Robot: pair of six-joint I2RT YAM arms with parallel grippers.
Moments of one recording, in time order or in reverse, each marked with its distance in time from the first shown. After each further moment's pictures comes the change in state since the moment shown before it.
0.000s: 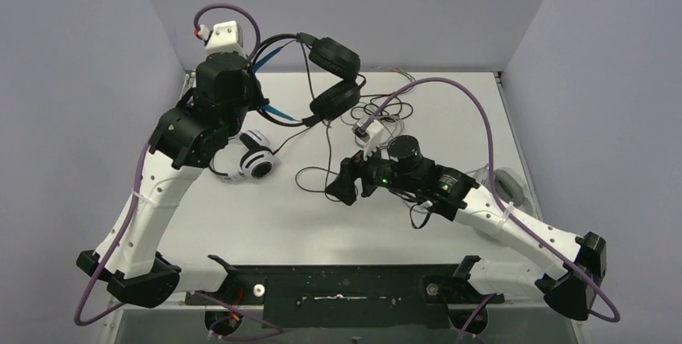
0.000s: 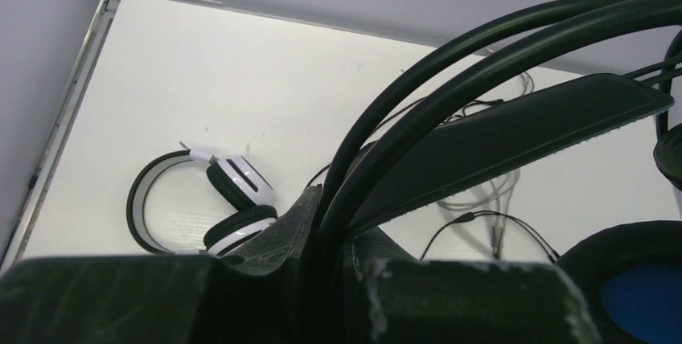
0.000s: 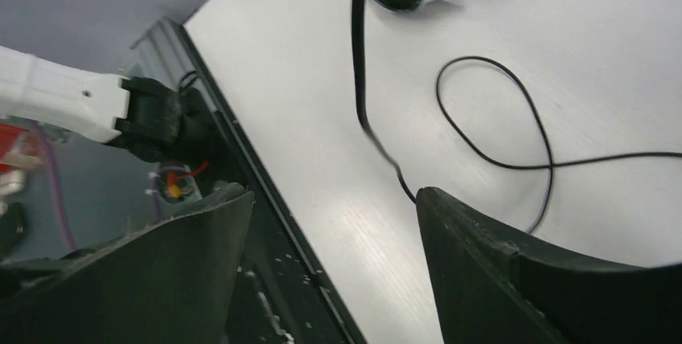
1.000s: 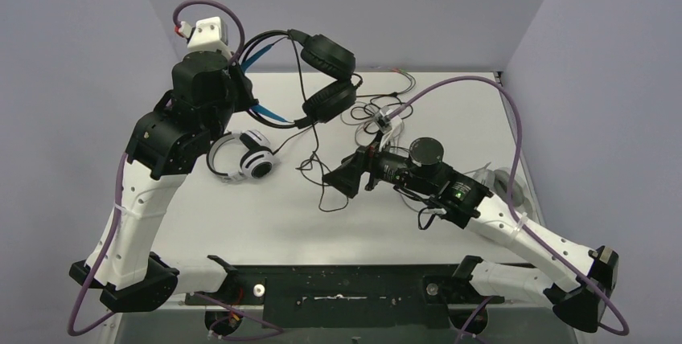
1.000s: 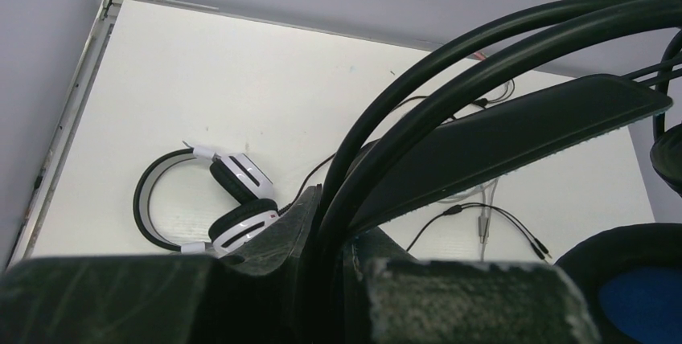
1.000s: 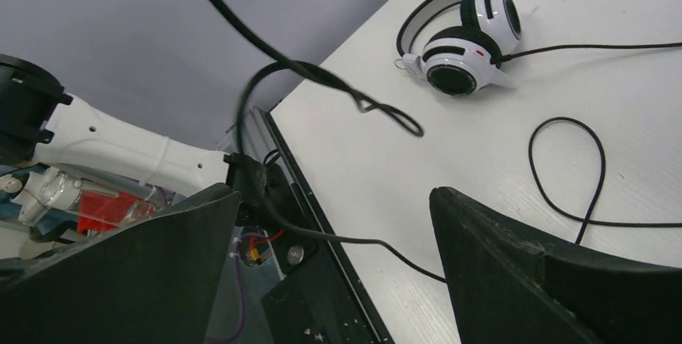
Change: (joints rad) left arm 0.005 -0.021 0.135 -0.105 0.047 -0.001; right arm -0.069 -0.115 -0.110 0.227 -0.052 0.160
